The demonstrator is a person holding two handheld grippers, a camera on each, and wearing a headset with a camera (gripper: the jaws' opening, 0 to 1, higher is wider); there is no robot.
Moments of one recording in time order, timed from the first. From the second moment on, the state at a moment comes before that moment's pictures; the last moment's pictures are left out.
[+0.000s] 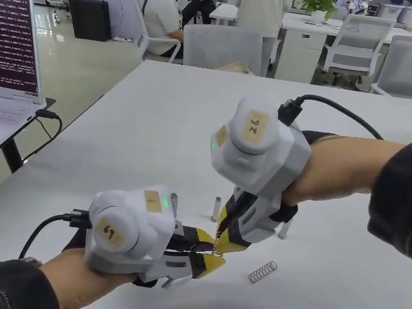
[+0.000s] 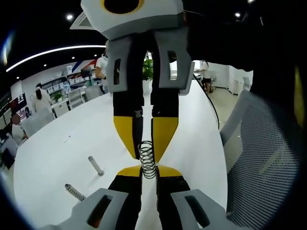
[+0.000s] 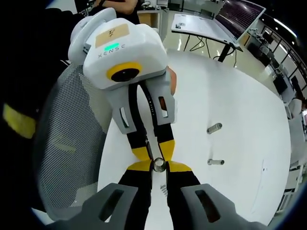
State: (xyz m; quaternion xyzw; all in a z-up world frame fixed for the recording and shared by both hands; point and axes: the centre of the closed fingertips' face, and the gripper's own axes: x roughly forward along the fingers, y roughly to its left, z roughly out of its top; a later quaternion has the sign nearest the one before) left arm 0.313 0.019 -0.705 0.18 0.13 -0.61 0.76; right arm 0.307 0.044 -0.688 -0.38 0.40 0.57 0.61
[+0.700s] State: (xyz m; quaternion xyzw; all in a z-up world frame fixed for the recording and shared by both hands) left arm 0.316 0.023 -0.711 0.16 0.16 -0.60 0.77; right arm 0.312 0.043 -0.687 -0.37 0.40 0.56 0.62
